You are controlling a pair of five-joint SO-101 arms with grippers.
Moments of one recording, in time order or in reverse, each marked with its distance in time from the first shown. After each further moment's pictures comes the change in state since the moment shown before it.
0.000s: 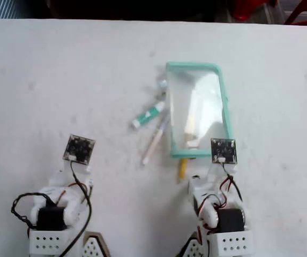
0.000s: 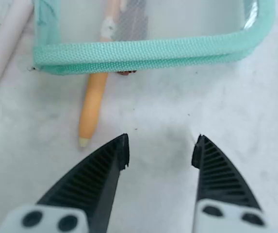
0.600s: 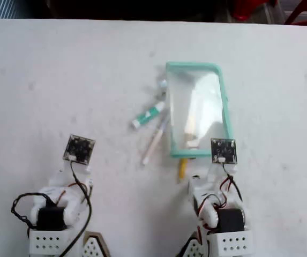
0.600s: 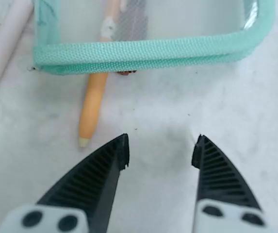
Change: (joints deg) left arm 0.0 0.0 0.0 0.0 0.0; right arm 0.0 0.0 0.0 0.0 0.0
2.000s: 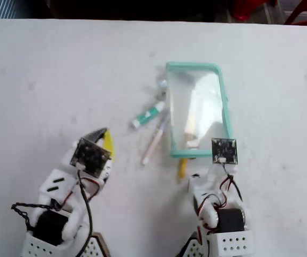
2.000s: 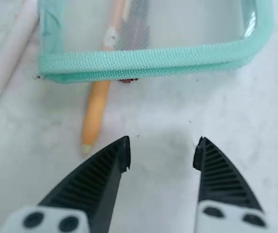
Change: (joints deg) left arm 20.7 -0.5 -12.0 -25.7 0.0; right arm 0.0 0.0 0.0 -1.1 0.0
